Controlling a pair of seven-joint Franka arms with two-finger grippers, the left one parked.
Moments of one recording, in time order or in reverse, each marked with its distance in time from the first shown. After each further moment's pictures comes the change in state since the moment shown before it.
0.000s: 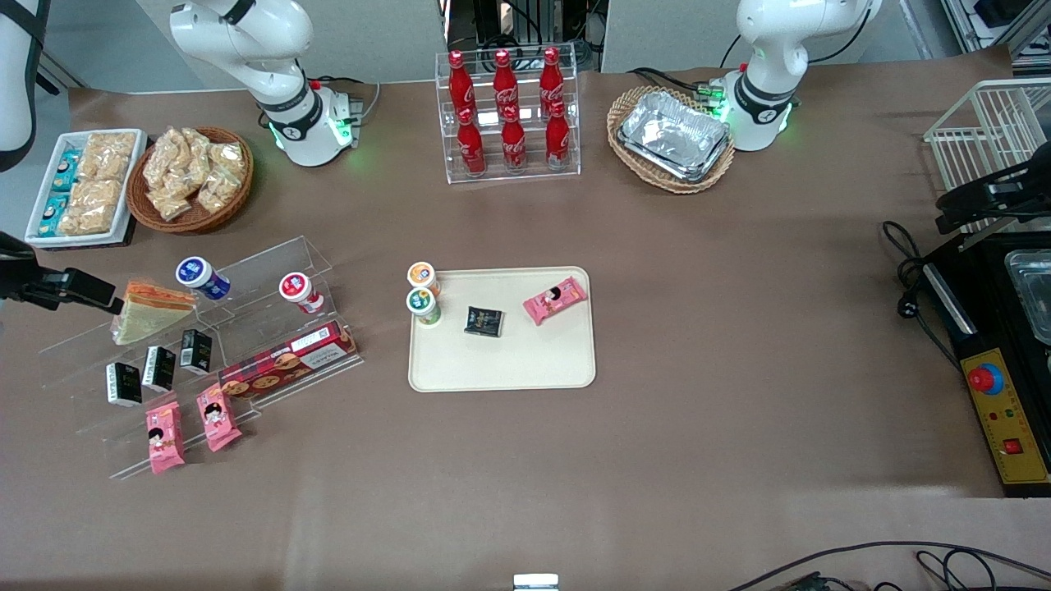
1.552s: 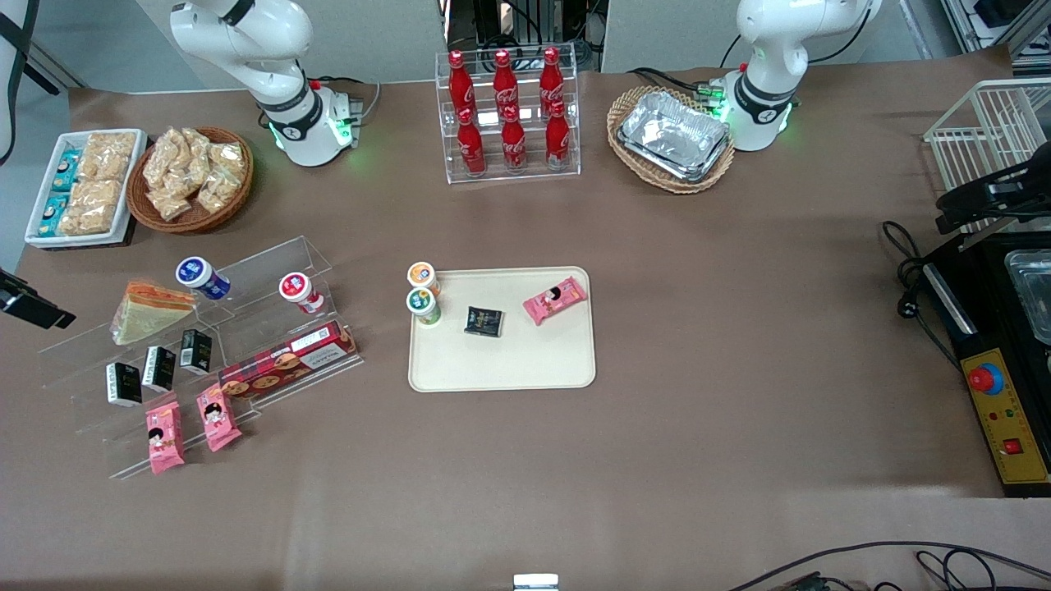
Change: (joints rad) arm -0.030 0.013 -0.023 0.020 -0.103 -0.003 0.458
